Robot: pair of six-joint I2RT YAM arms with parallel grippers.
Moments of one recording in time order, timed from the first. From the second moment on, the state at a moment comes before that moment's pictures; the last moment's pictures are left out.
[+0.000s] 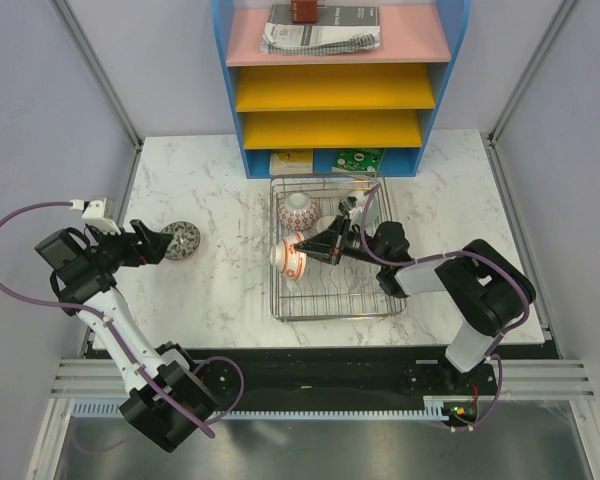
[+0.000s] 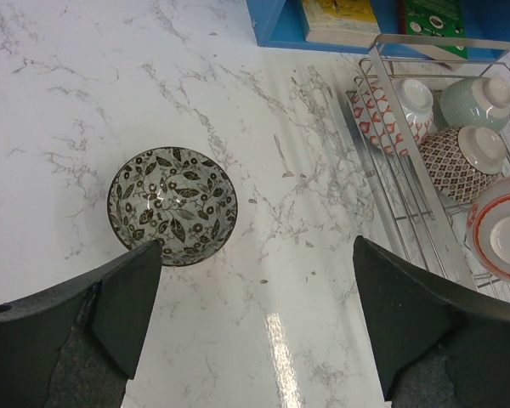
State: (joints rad) left arm 0.77 0.89 0.82 -0.54 1.00 0.25; right arm 0.60 1.70 0.59 1.24 -0.68 1.52
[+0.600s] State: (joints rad) left arm 0.77 0.89 0.81 -0.54 1.00 0.25; right arm 0.61 1.70 0.56 1.24 -0.67 1.47
